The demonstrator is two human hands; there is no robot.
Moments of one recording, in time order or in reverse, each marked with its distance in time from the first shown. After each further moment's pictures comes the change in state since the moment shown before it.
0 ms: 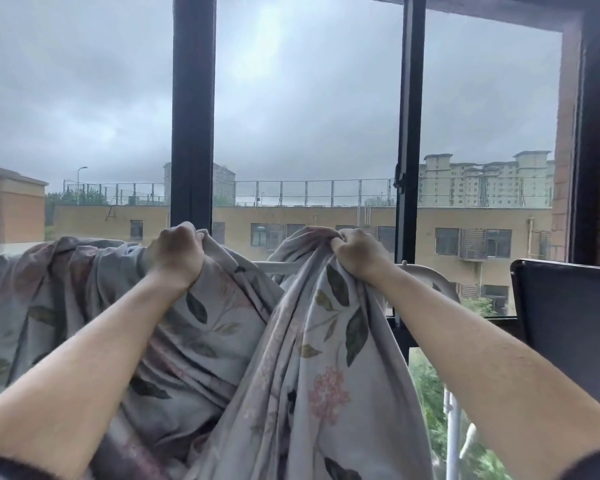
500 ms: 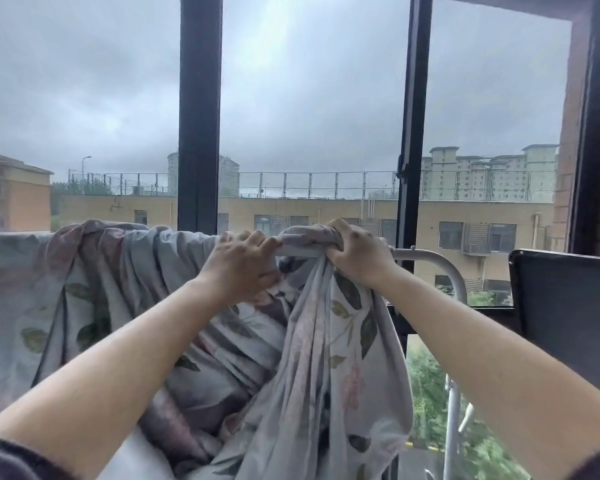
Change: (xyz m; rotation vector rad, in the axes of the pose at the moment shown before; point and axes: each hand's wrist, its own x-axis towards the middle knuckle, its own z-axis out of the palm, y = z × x) left_hand -0.060 0.041 0.007 0.223 -0.207 0.677; right_hand -0.037 -0.001 0.003 -0.153 0.064 -0.192
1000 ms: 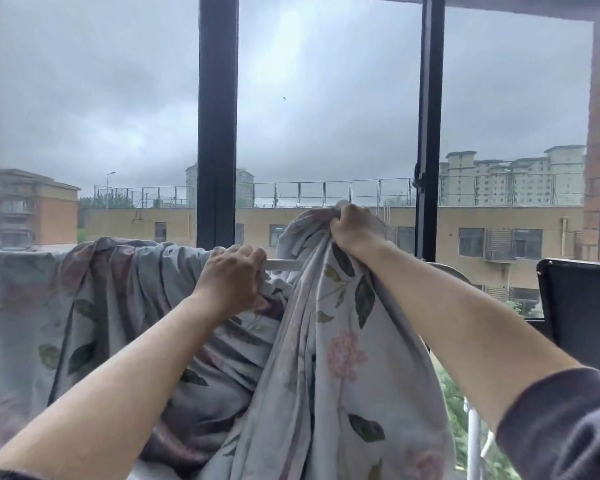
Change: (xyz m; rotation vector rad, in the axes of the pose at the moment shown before) left_hand -0.013 -0.029 -0.001 -0.021 0.092 -0.141; right_hand 0.065 -0.035 -0.007 -0.022 0.081 0.192
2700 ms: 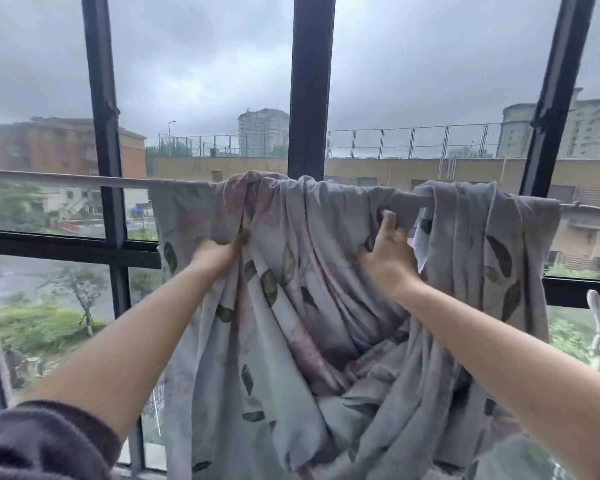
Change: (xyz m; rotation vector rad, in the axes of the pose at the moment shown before) left_hand -0.149 -0.162 -0.035 -0.797 -0.189 -1.154; right_hand -0.147 -0.108 0.109 0.235 -0.097 0.024
